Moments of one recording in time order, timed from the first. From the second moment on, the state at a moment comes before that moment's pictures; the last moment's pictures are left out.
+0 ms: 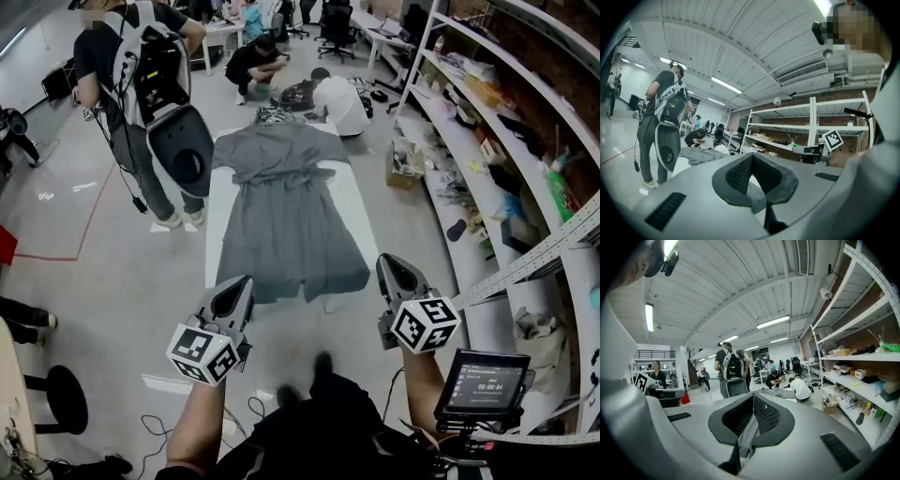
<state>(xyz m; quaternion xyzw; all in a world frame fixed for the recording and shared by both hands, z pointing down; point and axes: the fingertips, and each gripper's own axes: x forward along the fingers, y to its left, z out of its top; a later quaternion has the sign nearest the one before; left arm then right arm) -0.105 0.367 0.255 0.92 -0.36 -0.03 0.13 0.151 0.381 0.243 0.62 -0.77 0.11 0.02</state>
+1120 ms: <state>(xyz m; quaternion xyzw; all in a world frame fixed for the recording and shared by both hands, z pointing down) 0.021 0.034 0.269 0.95 -0.28 0.02 0.16 0.247 0.063 0.267 0.68 -0.73 0.13 0.02</state>
